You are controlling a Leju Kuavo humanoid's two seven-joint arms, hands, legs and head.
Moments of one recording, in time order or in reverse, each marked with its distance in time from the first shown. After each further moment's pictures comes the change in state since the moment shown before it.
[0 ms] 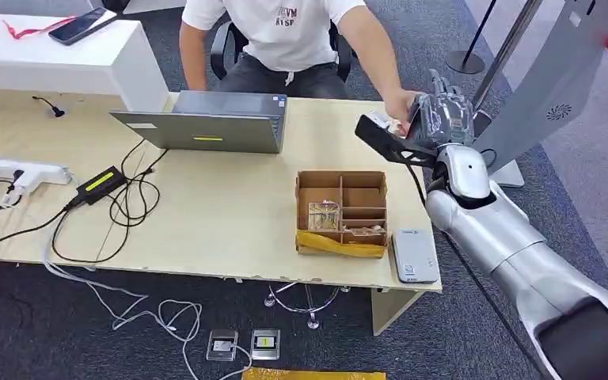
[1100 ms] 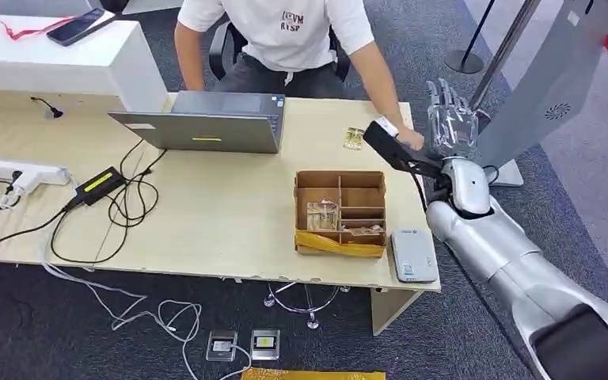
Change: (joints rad) left arm -0.007 0.004 -0.017 0.000 -0.026 -0.015 0.011; right arm 0.055 0.003 -0.012 0.022 -0.089 -0.166 -0.077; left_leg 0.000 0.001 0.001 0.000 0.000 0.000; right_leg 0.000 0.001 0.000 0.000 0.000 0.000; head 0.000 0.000
